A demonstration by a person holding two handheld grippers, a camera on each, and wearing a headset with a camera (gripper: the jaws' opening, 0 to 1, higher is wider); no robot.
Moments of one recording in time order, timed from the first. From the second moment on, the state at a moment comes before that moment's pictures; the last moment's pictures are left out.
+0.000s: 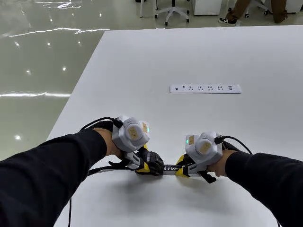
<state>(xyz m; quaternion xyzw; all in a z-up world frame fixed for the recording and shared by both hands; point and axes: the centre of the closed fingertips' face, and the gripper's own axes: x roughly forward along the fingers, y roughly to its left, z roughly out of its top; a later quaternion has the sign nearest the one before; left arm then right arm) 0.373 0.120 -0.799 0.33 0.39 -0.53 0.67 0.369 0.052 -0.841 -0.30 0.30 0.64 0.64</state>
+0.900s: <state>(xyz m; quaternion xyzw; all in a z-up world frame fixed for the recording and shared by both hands) 0.372 0.119 -0.798 0.33 0.39 -0.53 0.68 0.374 0.030 -0.842 -0.29 0.31 0.63 0.65</state>
